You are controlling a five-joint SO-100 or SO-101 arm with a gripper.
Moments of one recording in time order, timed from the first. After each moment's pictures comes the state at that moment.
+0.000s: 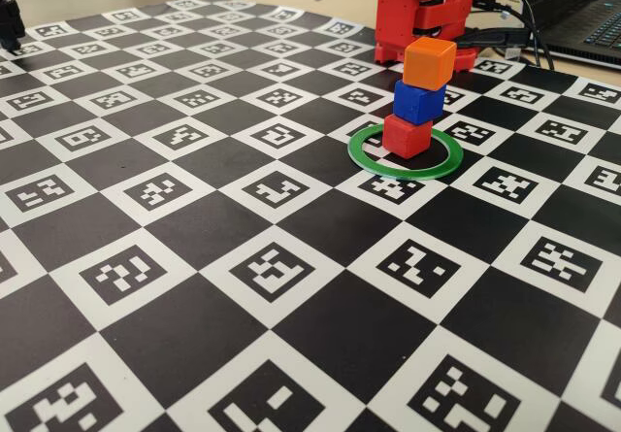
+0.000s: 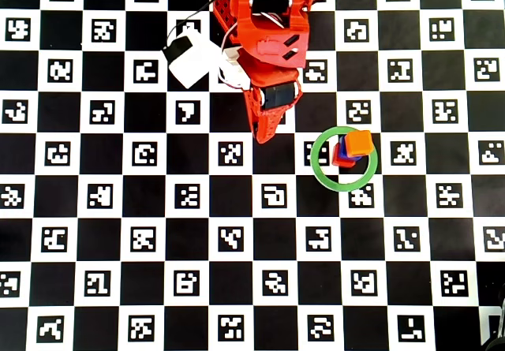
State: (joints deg) arm 5.4 163.6 153.4 55.5 -35.3
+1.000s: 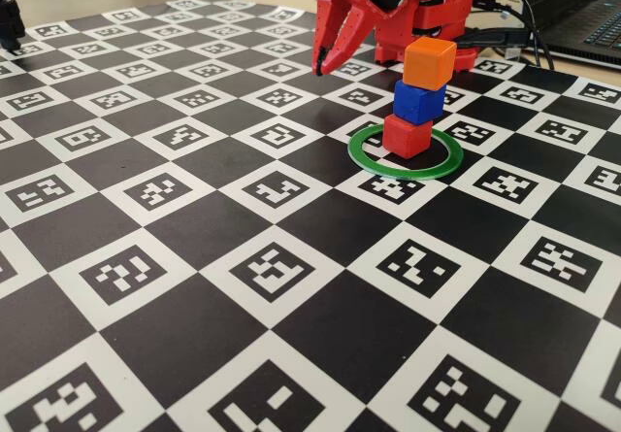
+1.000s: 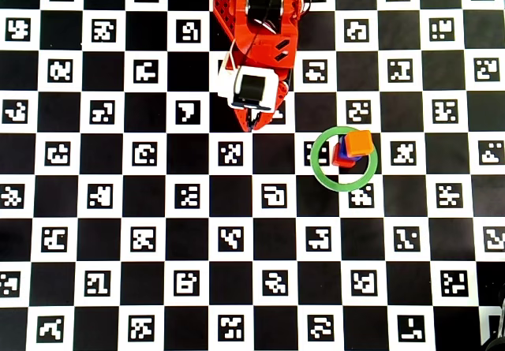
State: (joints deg) arm 3.8 189.5 179.4 69.3 -90.6
